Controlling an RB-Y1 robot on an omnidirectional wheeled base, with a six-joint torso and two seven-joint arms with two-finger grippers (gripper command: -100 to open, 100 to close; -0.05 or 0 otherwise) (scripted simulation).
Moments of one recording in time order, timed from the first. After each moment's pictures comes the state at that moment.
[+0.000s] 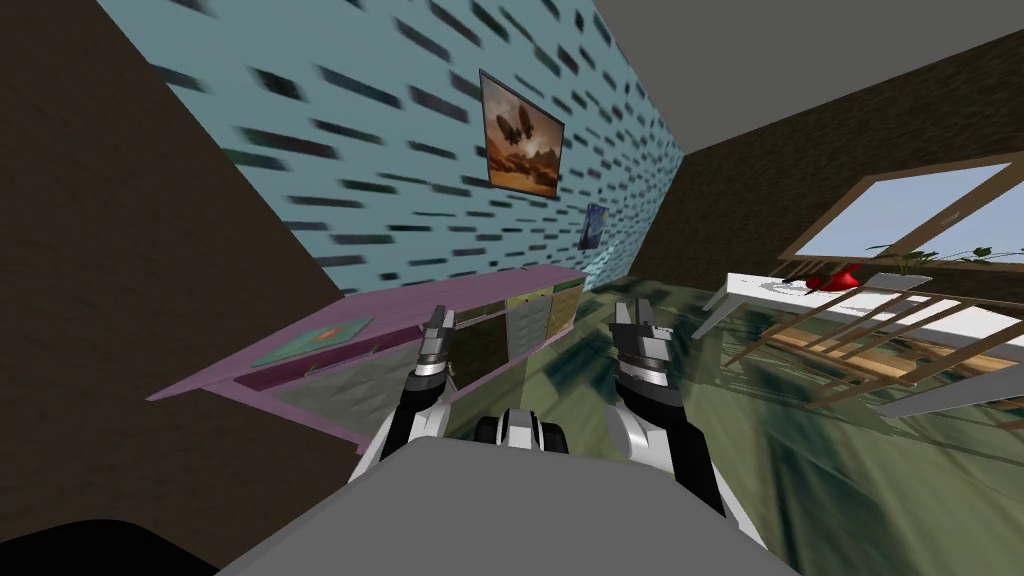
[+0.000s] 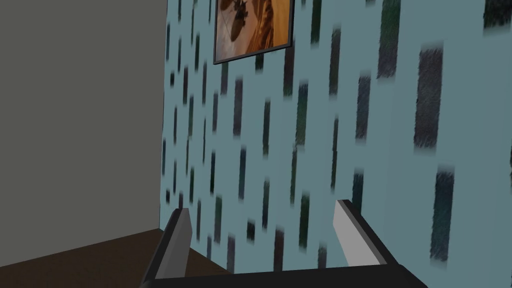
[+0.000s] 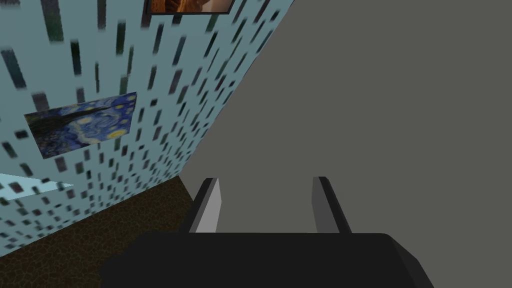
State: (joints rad) left arm 0.52 0.02 -0.06 -2.22 -0.10 -0.61 -0.11; right arm 0.46 0.00 0.00 -2.29 -0.08 -0.55 0.11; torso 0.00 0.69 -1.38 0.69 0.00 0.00
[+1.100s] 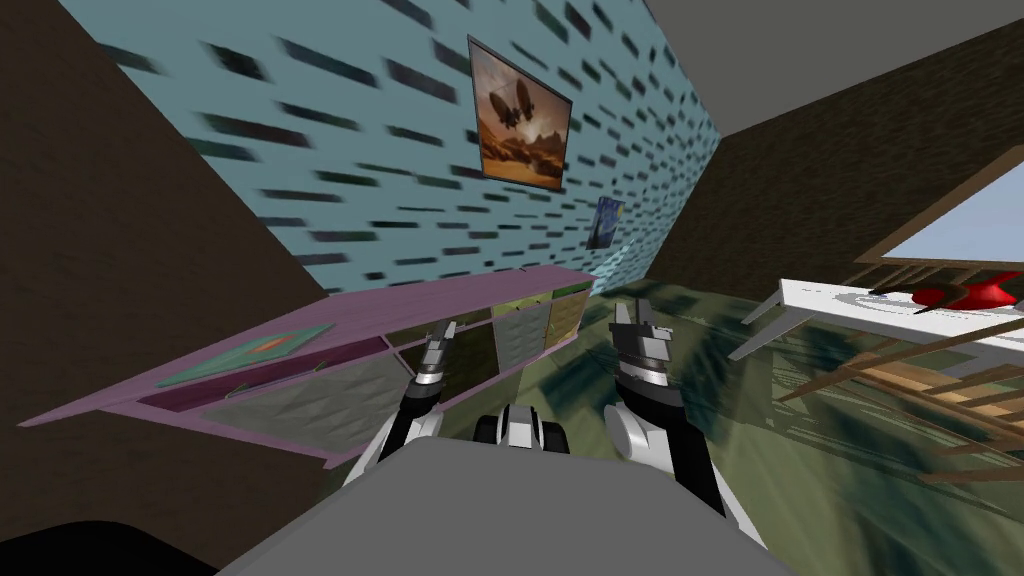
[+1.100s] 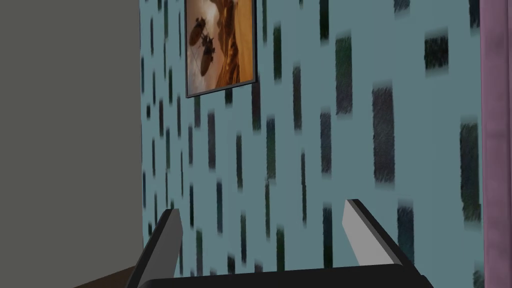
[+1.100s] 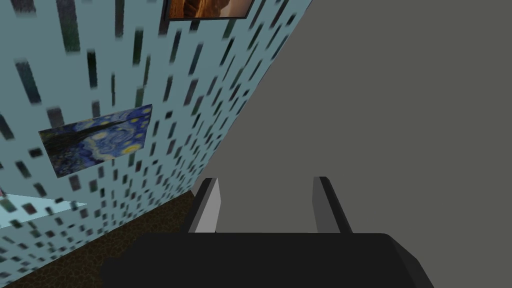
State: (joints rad) left arm 0.50 0.15 -0.02 -2.00 -0.04 -0.76 -0.09; right arm 0.46 0.00 0.00 -2.29 -0.08 -0.55 0.11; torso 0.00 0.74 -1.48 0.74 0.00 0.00
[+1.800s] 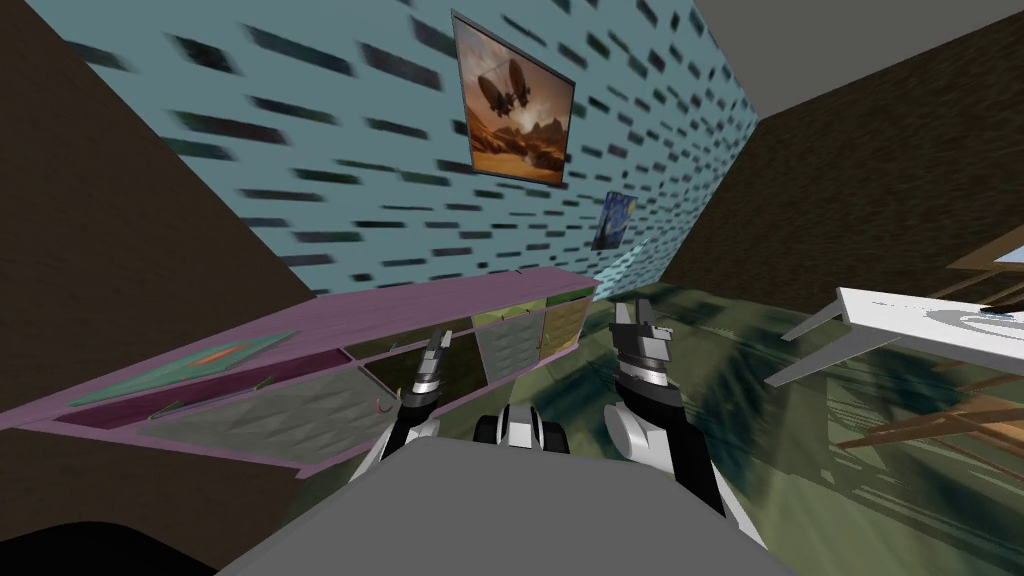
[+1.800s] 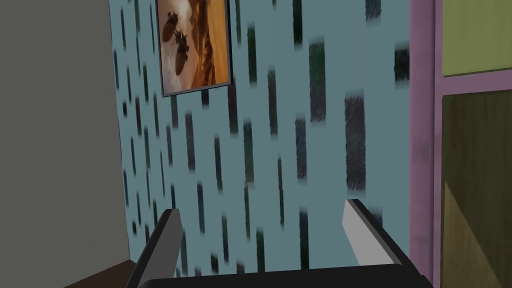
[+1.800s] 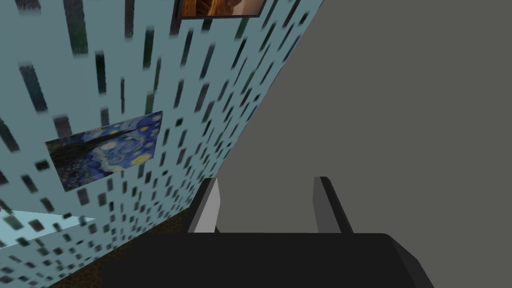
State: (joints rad) left arm 0.49 0.16 0.01 -1.82 0.01 -0.88 -0.07; right arm 0.46 0.00 0.00 -2.29 -0.08 -0.55 0.11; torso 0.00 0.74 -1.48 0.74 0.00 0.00
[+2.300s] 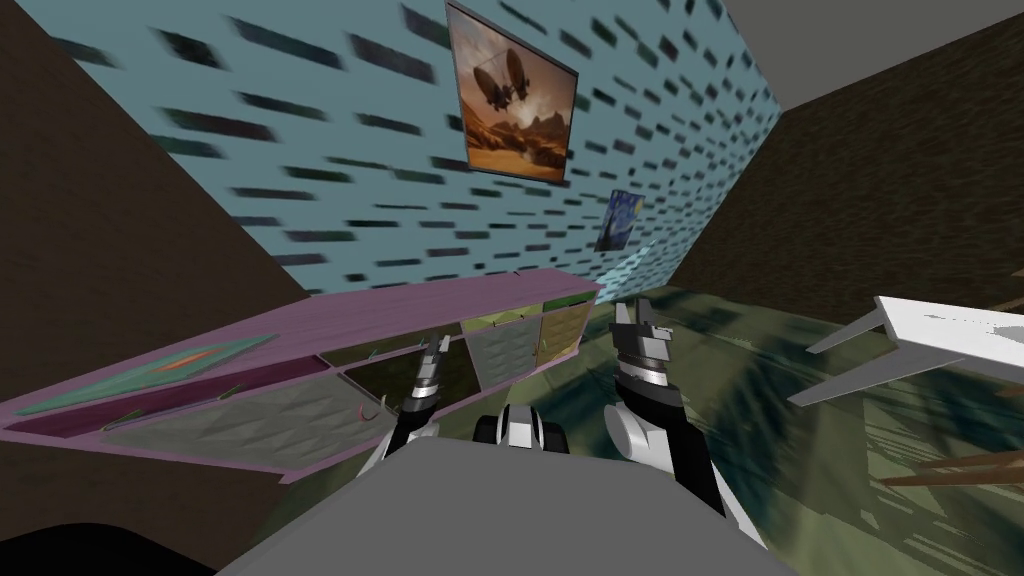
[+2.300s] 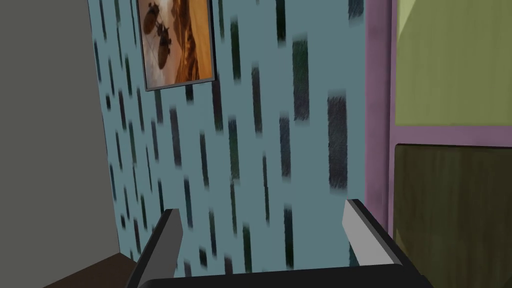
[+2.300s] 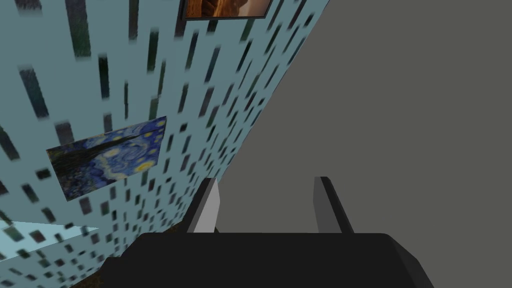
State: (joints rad) left arm 0.47 0.16 0.03 -1.71 0.04 -0.95 -0.07; right arm 0.46 0.00 0.00 -2.29 -0.08 -0.55 0.11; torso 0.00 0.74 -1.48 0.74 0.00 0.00
